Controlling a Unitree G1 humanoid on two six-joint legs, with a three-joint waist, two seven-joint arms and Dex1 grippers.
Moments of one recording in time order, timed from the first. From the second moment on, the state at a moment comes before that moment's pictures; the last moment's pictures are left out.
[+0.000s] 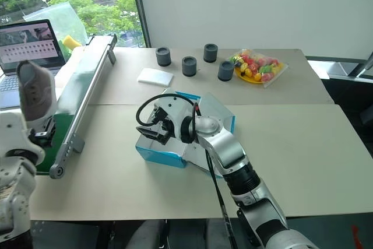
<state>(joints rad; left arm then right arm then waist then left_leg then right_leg) -0.05 0.42 0.46 -0.54 -0.24 0.65 0.00 -0.68 -0.12 0.33 -0.08 0.21 0.68 0.59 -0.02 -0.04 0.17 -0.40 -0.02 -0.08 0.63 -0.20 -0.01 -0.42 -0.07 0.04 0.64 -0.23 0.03</state>
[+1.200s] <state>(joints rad) -0.18 0.32 0.02 -0.73 -0.28 0.70 -0.13 -1.07 0.11 -0.44 0.47 0.92 1.11 0.18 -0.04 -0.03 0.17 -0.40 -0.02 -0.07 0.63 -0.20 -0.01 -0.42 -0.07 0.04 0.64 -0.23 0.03</state>
